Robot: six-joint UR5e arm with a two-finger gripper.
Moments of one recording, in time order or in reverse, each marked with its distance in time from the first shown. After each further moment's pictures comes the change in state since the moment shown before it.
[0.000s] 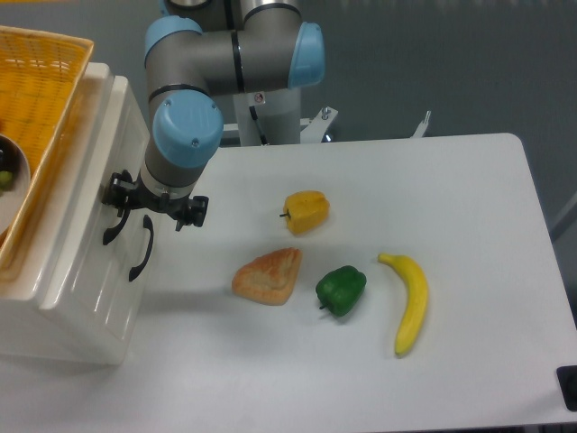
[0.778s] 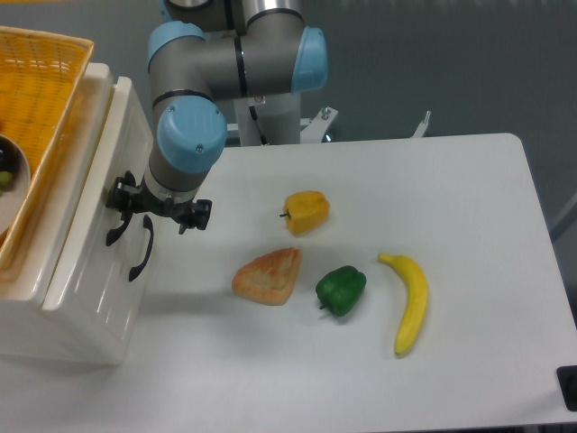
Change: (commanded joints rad) arm 0.014 -0.009 0.011 0.003 0.003 0.012
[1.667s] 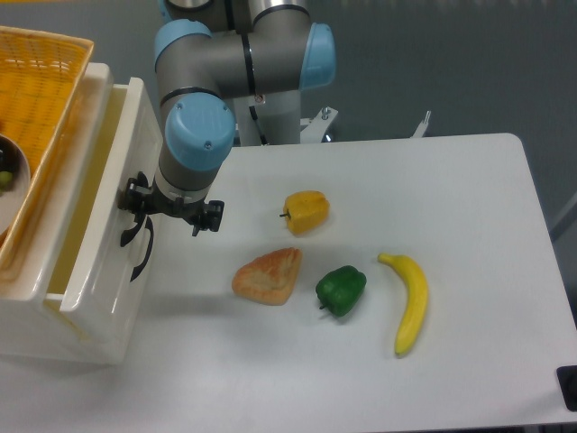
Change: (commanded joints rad) arm 0.025 0.000 0.005 0.000 0.043 0.060
